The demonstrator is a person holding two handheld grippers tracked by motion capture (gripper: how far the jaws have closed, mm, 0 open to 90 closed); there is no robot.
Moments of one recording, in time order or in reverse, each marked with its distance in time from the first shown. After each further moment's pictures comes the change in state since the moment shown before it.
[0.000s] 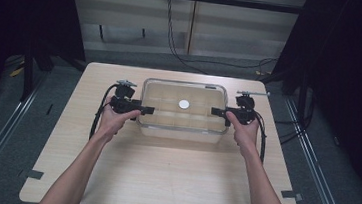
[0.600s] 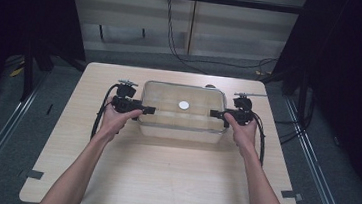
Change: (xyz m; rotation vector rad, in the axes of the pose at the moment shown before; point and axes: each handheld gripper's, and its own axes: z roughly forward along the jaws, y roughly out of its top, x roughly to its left) left arm 0.003 0.001 0.007 0.017 0.005 -0.033; right arm -0.007 -0.005 0.013 0.028 0.003 -0.021
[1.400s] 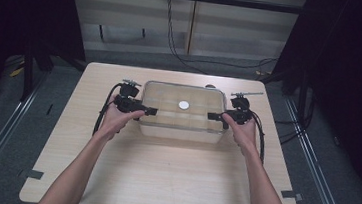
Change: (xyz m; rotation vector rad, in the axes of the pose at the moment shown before) left arm -0.004 0.005 0.005 0.045 0.009 0.026; right arm 0.001 0.003 0.004 0.074 0.047 -0.048
